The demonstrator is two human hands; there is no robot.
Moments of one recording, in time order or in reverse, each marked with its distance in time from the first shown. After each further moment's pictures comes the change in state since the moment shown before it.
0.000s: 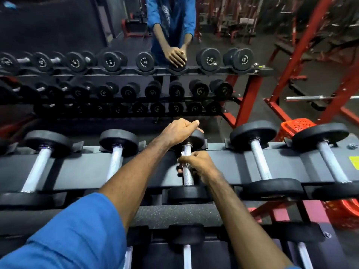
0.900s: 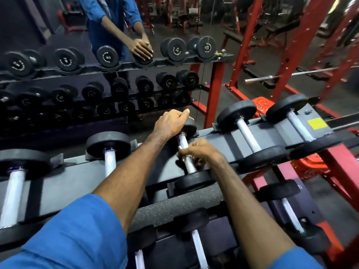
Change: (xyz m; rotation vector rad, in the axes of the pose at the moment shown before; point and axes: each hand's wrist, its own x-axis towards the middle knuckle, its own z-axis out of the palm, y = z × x) left_hand -0.001 0.000 -0.002 0.089 0.067 0.038; right_hand -0.012 -0.002 0.000 -0.356 0.137 0.064
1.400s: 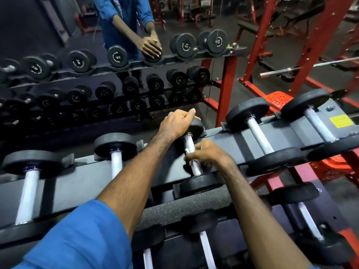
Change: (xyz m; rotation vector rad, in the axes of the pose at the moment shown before) left_hand 0.005 -0.003 0.003 0.008 -0.005 -0.026; right_hand 0.006 0.003 -0.007 -0.072 -0.057 -0.074
